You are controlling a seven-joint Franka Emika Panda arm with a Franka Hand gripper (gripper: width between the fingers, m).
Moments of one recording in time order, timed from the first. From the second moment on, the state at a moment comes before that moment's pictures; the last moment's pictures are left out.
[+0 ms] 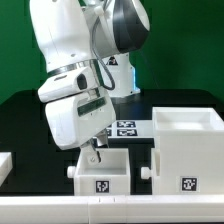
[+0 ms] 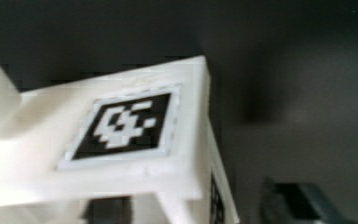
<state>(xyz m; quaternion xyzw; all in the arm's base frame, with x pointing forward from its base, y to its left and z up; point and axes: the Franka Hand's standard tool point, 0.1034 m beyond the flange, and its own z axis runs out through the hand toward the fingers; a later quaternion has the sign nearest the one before) 0.528 -0.052 0.020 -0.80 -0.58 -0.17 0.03</state>
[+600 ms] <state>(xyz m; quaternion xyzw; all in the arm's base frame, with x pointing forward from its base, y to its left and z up) 0.541 -0.044 0.027 -0.77 -0.61 -0.18 0.01</state>
